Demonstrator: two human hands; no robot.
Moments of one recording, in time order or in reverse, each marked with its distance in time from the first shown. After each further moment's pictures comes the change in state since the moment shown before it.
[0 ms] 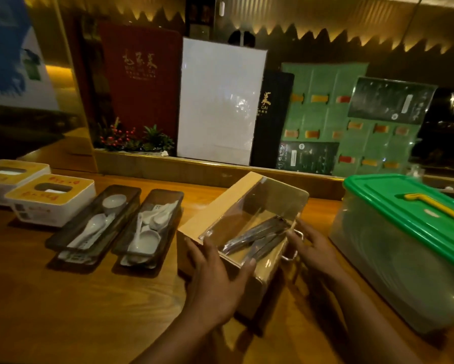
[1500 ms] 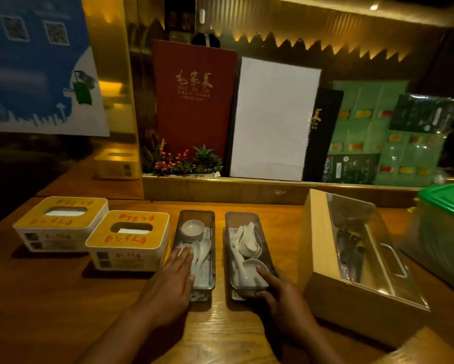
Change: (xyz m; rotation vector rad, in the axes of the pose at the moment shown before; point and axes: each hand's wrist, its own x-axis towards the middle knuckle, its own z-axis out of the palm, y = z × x) left_hand 0.166 -0.250 -0.276 0.495 -0.144 0.431; right_hand -0.060 -0.090 0.325 -0.442 -0.111 -0.043
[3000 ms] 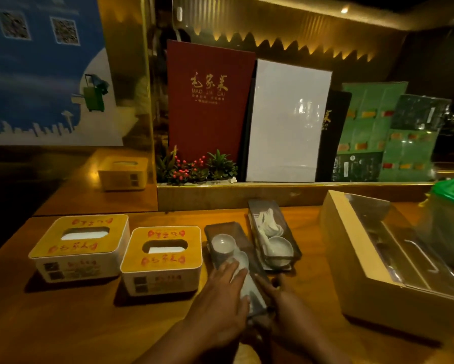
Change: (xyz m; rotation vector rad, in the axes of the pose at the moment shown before) left_hand 0.011 -0.020 -0.023 -0.065 -0.115 0.248; right_hand 0.016 -0.101 0.062 -0.320 -0.120 -0.004
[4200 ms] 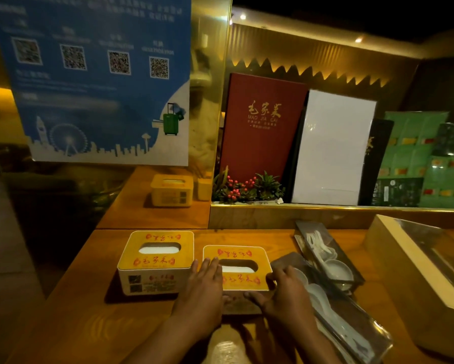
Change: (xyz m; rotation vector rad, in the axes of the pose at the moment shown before) left_hand -0.051 -0.143 -0.104 0.277 0.066 -0.140; right_hand 0.076 -0.157 0.045 0.024 0.445 0.100
